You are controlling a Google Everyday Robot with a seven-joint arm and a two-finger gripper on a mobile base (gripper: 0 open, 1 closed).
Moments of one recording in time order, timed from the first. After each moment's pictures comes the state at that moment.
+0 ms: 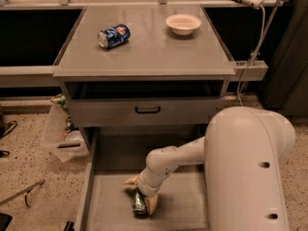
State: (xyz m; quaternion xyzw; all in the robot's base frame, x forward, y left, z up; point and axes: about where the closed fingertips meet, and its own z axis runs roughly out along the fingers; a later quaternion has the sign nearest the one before) arm 0.475 0.061 0.361 -0.91 0.36 0.14 0.18
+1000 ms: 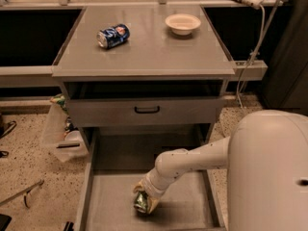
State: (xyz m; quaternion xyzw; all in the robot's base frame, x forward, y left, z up) arm 0.466 0.041 0.388 -0.89 0.39 0.12 0.20
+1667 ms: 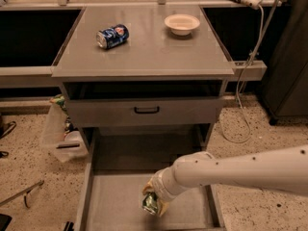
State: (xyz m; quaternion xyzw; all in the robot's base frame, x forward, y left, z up) arm 0.440 0.010 0.488 -0.88 0.39 0.06 0.26
